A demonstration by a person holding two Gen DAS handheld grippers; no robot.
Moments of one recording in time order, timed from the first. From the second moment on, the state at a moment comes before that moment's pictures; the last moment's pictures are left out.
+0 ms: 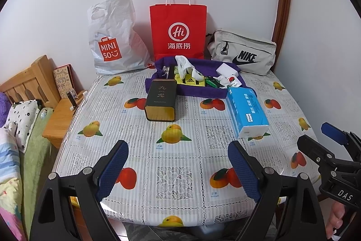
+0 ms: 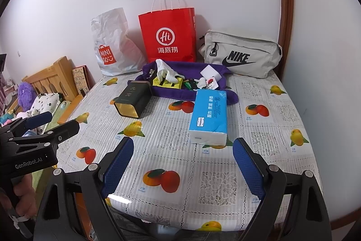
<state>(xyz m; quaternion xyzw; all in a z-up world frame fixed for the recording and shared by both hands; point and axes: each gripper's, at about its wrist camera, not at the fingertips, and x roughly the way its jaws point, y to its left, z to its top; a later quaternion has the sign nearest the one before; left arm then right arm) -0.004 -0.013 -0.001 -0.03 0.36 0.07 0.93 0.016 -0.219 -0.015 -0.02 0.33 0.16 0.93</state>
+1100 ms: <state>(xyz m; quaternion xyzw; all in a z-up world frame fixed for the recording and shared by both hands) -0.005 -0.015 -0.001 -0.03 0.36 0.07 0.93 0.016 -0.221 -0.014 -0.02 0.33 0.16 0.93</state>
